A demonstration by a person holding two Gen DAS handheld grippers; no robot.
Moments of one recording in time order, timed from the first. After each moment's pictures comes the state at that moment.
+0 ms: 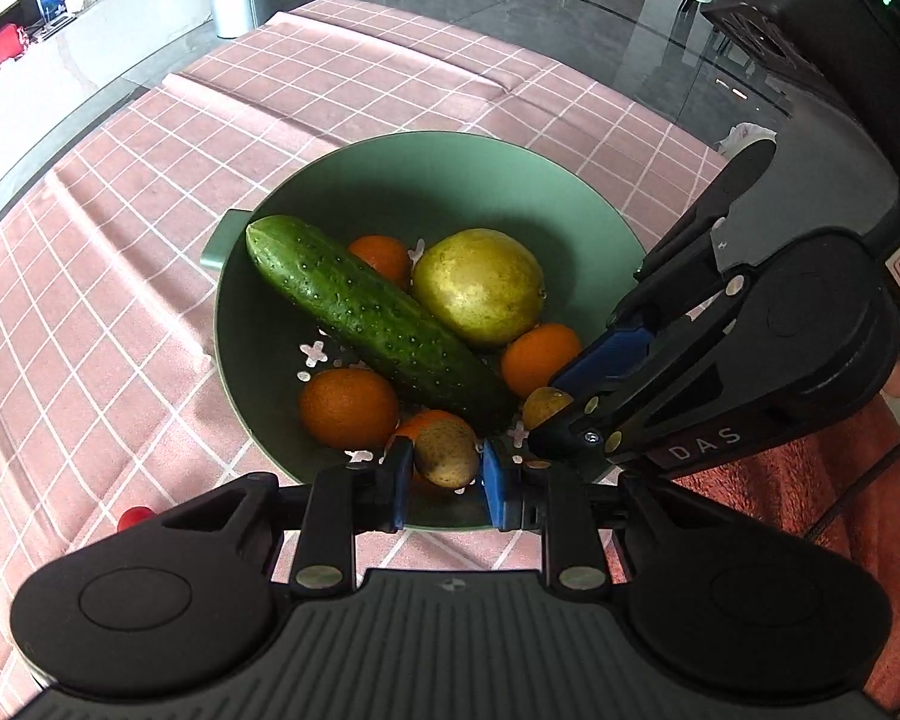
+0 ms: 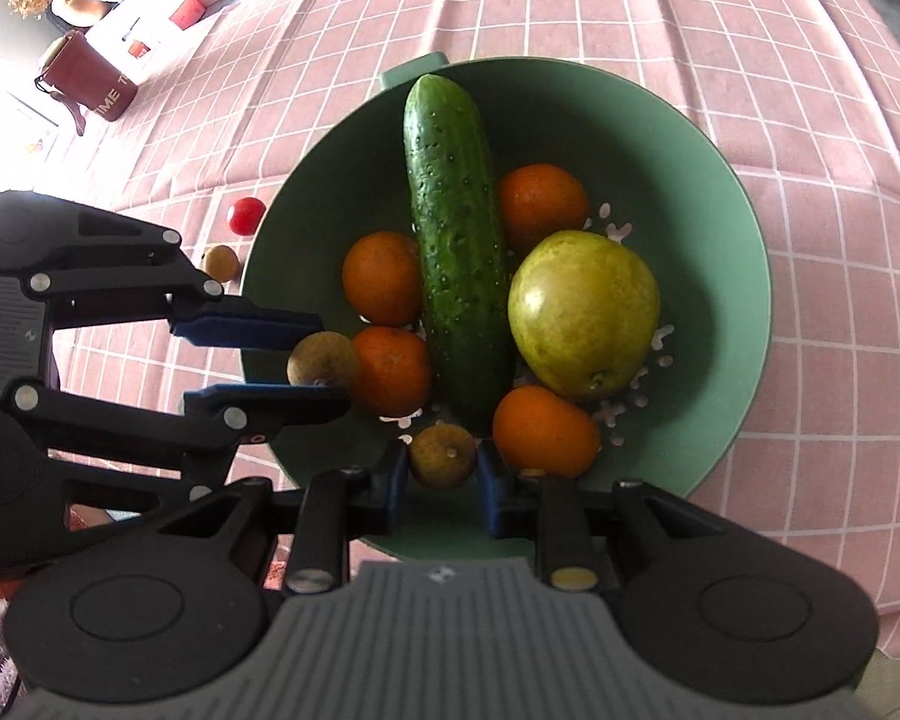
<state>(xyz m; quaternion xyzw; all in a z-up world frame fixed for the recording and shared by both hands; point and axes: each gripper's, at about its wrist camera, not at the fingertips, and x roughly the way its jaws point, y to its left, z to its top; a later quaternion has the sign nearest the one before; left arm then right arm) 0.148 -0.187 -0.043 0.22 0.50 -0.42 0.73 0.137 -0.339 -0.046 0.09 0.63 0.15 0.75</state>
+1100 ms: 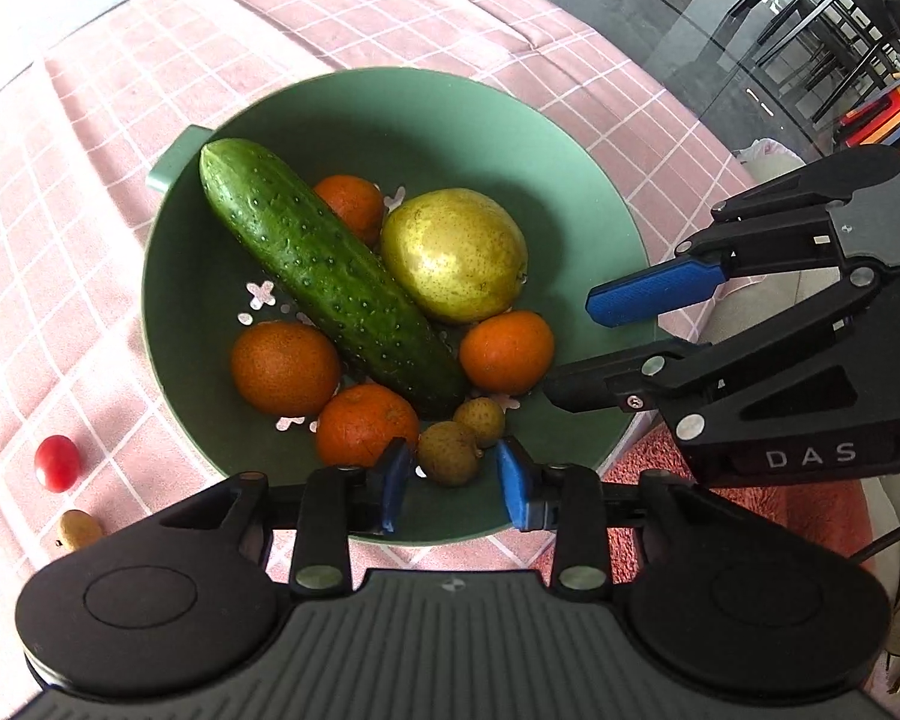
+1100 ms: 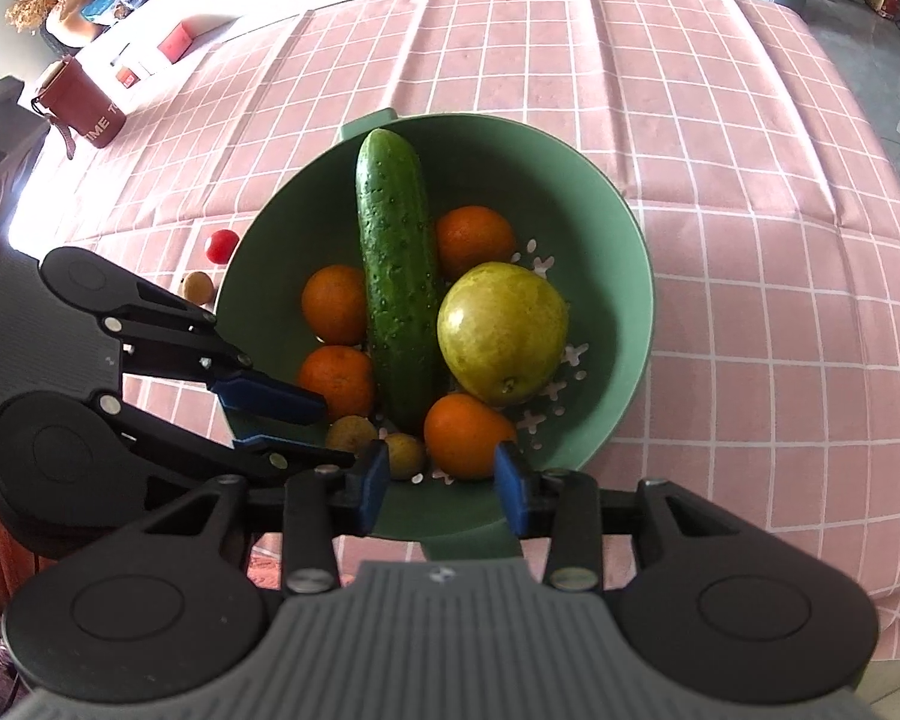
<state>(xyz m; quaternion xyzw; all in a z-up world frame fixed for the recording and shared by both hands) 0.156 -0.211 -0.058 0.16 0.58 -0.38 0.70 0.120 -0.364 -0.021 0.07 0.60 0.12 0.79</state>
